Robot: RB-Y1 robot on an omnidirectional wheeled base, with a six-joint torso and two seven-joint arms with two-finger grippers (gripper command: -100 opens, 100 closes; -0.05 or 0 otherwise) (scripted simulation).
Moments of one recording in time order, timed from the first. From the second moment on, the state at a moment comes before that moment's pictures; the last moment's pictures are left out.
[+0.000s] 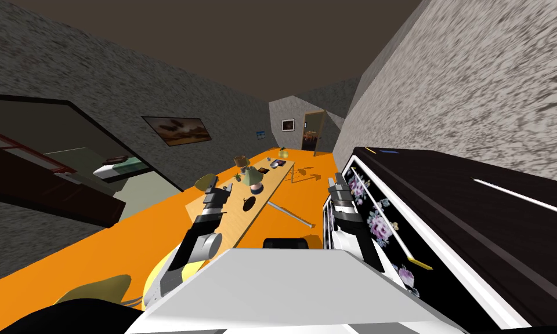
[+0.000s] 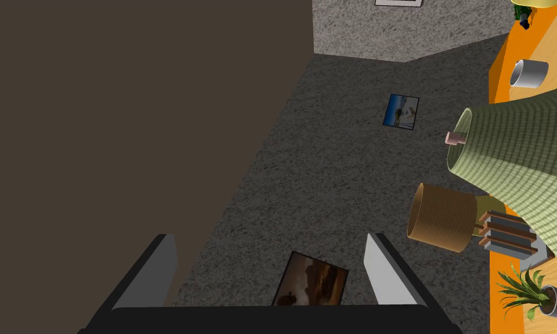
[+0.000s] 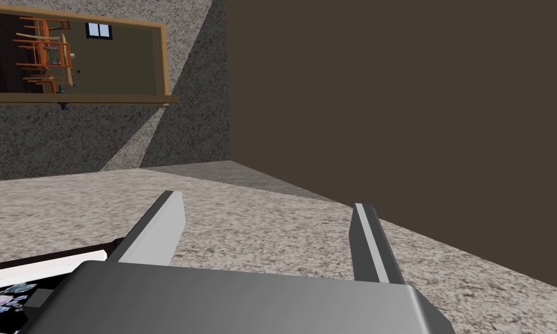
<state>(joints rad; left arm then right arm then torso) 0.55 0.25 0.16 -2.28 0.22 -0.23 0.24 0.53 -0.04 0.00 -2.25 0.01 -0.38 0.06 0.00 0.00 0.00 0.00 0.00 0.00</state>
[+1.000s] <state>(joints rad) 0.56 0.36 0.23 -2.20 0.35 0.03 0.34 0.53 -0.04 0.00 -2.25 0.01 -0.38 0.06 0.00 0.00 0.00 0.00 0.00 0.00</state>
